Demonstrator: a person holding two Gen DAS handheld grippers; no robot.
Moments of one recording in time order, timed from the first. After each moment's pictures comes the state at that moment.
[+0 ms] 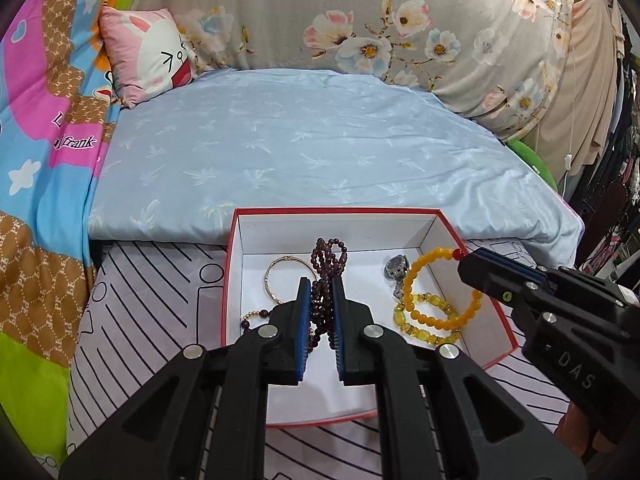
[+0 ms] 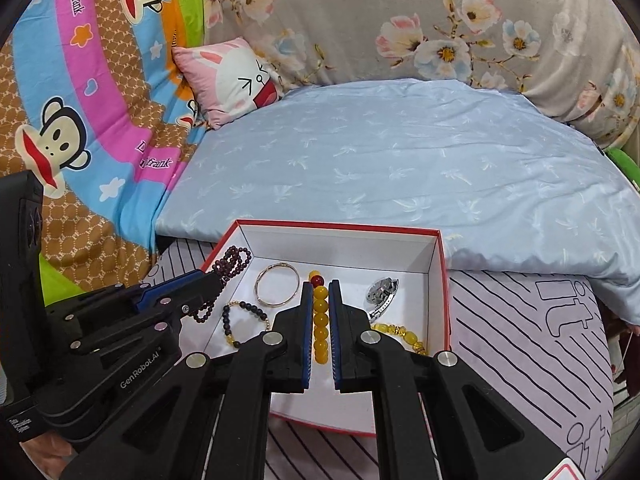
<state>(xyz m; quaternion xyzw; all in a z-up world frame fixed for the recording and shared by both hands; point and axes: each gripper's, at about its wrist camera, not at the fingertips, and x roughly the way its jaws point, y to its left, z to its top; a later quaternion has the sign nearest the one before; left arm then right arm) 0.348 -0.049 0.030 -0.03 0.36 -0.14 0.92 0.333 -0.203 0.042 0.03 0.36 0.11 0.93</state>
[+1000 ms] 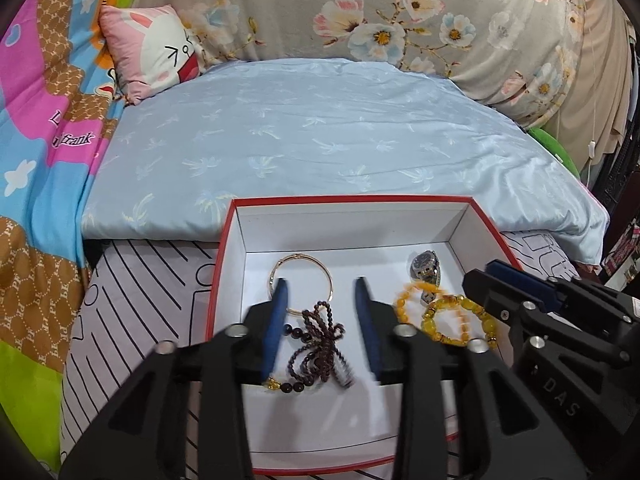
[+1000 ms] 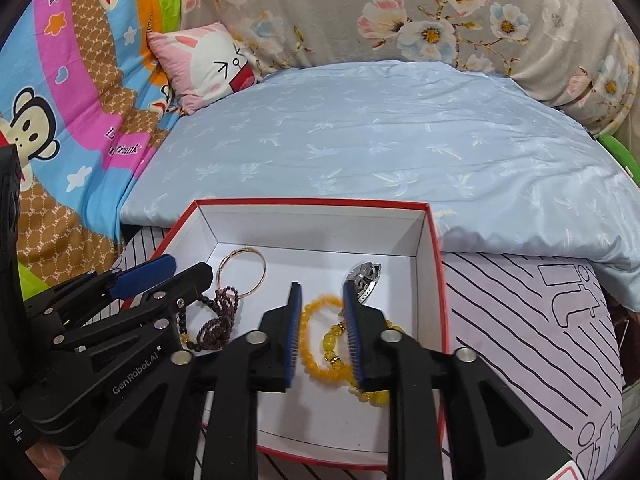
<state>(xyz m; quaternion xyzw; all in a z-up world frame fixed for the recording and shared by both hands) 0.370 -0.062 0.005 -0.01 0.36 -0.11 0.93 0.351 -0.208 0.010 0.03 0.37 0.08 0.92</state>
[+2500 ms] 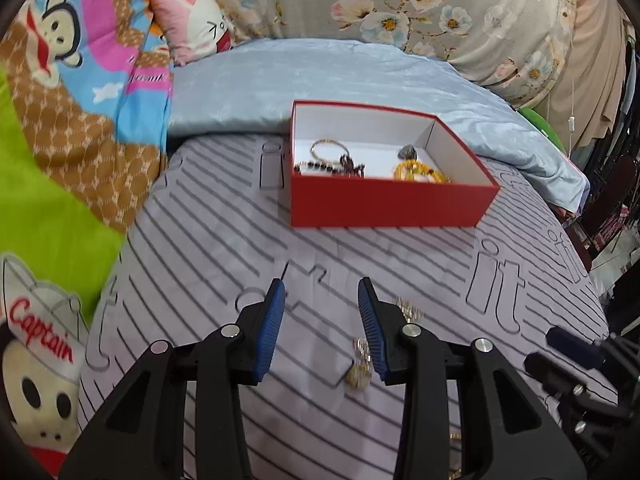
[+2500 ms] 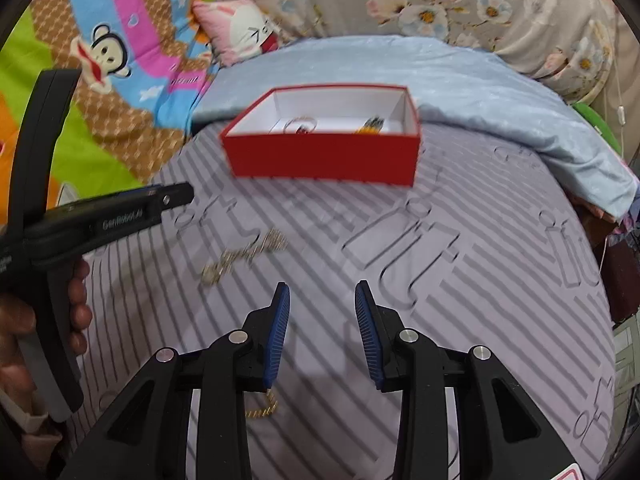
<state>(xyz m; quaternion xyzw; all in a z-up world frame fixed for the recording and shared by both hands) 0.183 -0.003 -0.001 -0.03 0.40 -0.09 0.91 0.107 -0.198 -0.009 0.01 0.42 0.09 0.90</state>
